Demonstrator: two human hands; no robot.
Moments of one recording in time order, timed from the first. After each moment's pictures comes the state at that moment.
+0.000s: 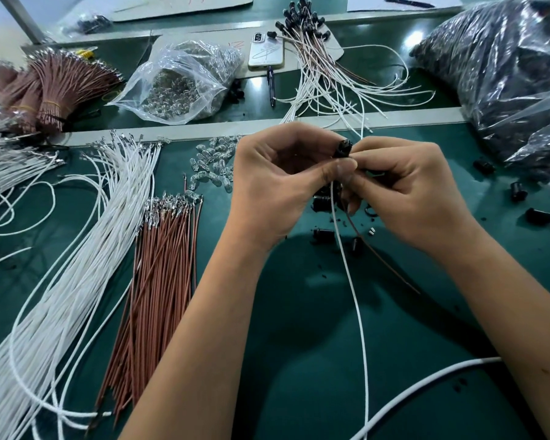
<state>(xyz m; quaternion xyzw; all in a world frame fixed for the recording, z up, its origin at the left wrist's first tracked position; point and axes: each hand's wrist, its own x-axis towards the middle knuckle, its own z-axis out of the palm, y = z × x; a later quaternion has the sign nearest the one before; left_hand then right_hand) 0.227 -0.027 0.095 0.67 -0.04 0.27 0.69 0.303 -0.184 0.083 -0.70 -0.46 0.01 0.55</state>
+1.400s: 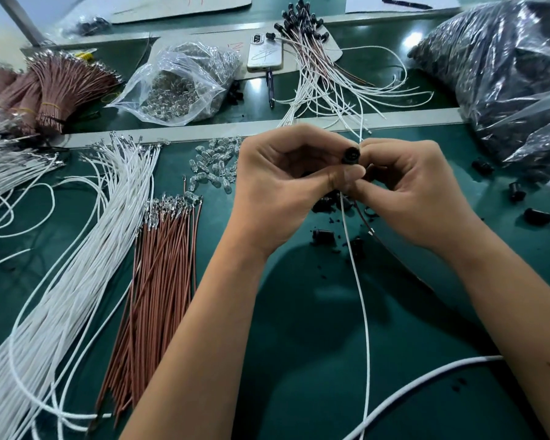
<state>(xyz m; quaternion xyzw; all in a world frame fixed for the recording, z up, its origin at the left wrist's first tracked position) 0.223 -0.034 0.099 0.66 -0.07 0.24 0.71 0.315 -0.190 0.077 -0.71 -0.45 0.02 0.54</state>
